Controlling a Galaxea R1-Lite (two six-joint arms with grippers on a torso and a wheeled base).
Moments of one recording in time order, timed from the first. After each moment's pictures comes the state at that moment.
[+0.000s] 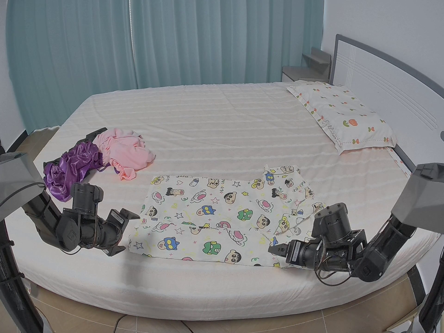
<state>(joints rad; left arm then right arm) -0.07 2.06 -0.66 -0.60 -0.19 -1.12 0.57 2.12 -0.58 -0.77 -0.02 0.73</state>
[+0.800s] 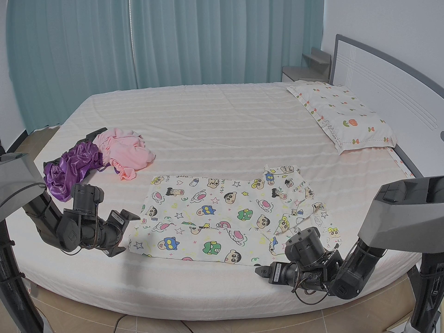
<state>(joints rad) -0.07 2.07 -0.66 -0.60 -0.19 -1.12 0.68 2.24 -0.61 -0.79 -0.15 0.74</state>
